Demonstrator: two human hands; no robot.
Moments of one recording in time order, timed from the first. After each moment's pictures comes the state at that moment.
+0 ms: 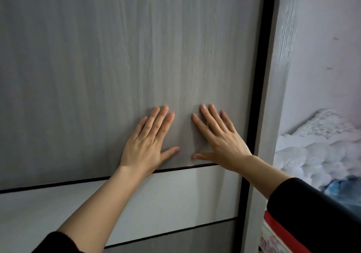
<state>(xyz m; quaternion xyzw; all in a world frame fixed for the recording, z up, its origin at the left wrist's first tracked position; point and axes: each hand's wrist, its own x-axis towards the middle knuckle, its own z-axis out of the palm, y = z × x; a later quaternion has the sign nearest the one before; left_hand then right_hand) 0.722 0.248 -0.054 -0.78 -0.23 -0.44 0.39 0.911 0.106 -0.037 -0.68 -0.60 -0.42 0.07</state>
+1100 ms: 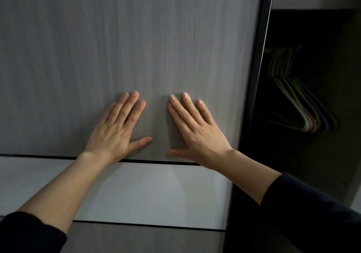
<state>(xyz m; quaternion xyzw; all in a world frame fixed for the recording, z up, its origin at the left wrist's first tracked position) 0.517 0.348 -0.059 -0.75 -0.27 -0.41 0.44 0.740 0.225 -0.038 -0.50 -0.70 -0.48 0.18</state>
